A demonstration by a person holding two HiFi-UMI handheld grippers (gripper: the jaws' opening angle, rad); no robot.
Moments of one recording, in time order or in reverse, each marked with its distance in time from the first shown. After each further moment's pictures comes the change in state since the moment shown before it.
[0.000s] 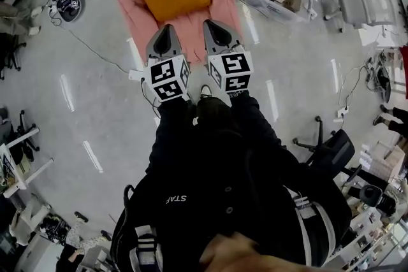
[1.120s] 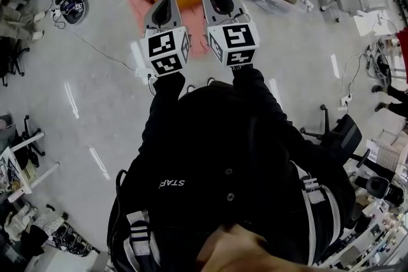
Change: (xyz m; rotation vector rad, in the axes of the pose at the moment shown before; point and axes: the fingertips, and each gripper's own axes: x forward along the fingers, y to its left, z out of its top) left arm -0.060 0.001 0.090 0.098 -0.157 -0.104; right arm -0.043 0.061 0.109 -0.118 -0.234 -0.045
